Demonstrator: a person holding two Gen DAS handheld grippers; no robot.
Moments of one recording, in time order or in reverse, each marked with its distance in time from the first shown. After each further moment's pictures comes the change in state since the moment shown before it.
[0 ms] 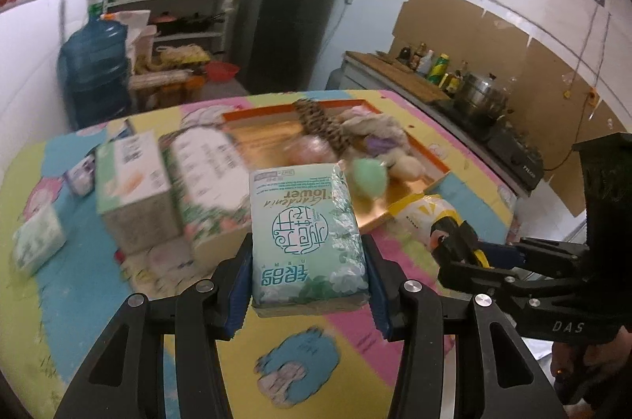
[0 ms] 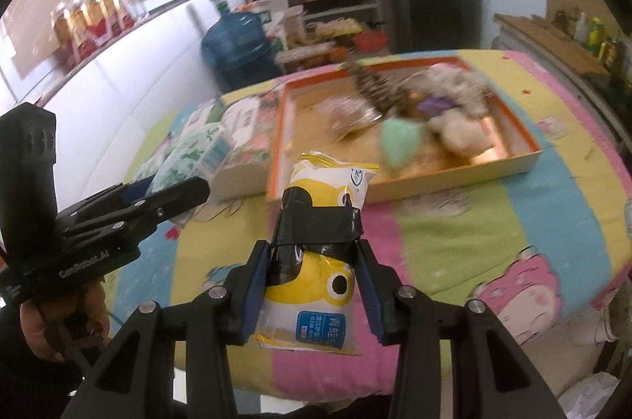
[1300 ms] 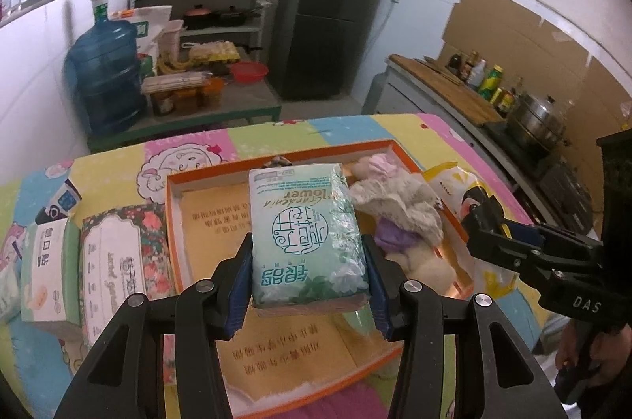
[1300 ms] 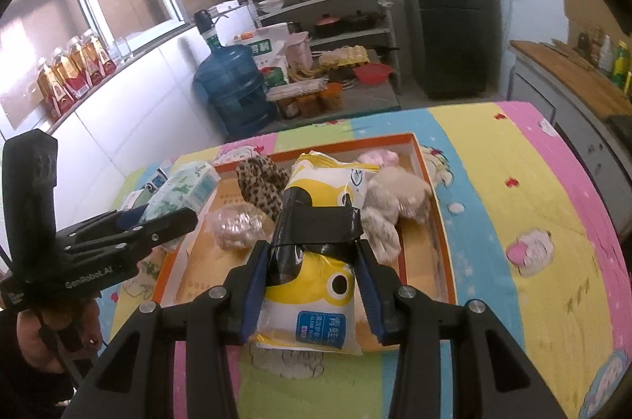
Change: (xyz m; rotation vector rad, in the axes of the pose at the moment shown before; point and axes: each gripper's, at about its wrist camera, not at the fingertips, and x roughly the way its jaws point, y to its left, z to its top) left arm 0.132 -0.056 0.109 -0.103 0.012 0.191; right arm 0.048 -0.146 0.124 -0.077 -0.059 0.116
